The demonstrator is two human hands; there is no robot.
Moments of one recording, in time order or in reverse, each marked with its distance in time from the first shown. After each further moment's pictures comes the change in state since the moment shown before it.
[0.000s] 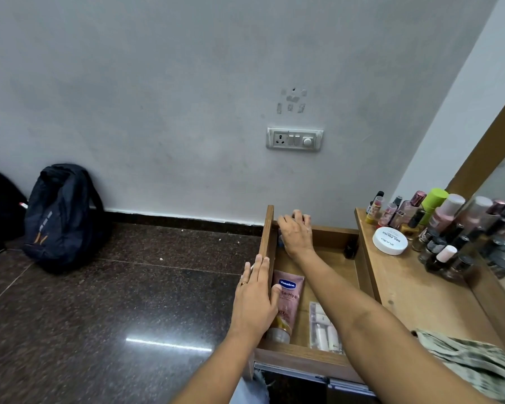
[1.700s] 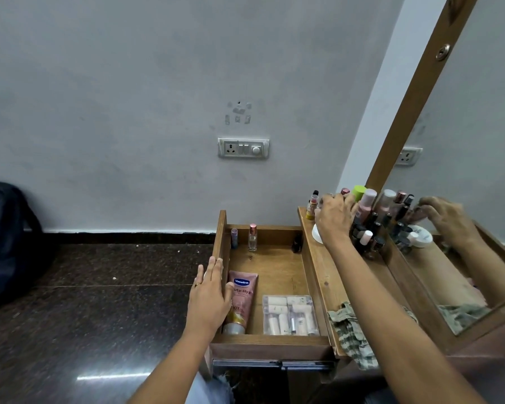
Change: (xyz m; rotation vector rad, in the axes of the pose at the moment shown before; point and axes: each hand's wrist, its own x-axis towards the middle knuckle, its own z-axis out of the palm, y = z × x) left_hand -0.002 0.007 -0.003 0.031 -0.007 -0.040; right_hand -0.136 0.329 -0.140 0.599 0.079 0.291
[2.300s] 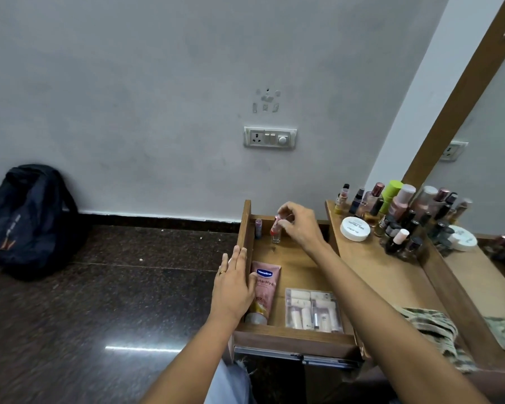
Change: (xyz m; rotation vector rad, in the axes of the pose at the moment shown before) left_hand -0.002 0.000 -0.004 -0.008 -0.005 0.017; right_hand 0.003 -0.216 0.208 0.197 -0.155 -0.050
